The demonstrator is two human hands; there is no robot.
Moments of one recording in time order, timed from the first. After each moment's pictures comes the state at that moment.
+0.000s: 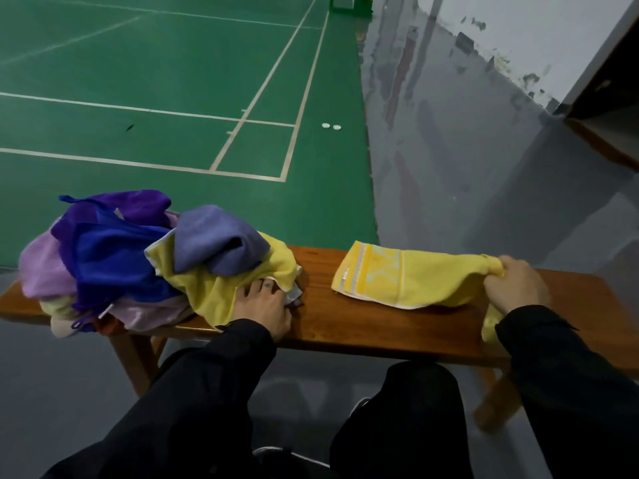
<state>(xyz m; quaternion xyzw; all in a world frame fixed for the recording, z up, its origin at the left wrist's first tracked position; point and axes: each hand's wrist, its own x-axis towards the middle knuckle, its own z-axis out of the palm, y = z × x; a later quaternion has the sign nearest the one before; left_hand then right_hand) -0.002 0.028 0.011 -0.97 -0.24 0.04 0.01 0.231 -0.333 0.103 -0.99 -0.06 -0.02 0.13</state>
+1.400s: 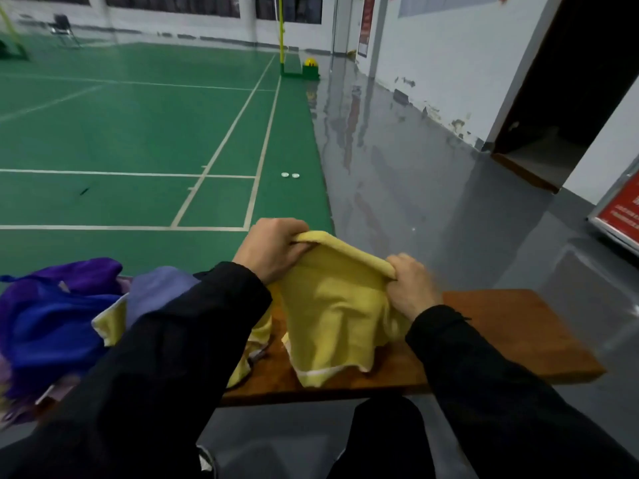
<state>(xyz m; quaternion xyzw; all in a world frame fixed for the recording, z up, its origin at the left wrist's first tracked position) 0.089 -0.008 0.226 -0.93 0.01 -0.26 -0.26 0.197 -0.256 0.162 -0.95 -0.24 -0.06 0.21</state>
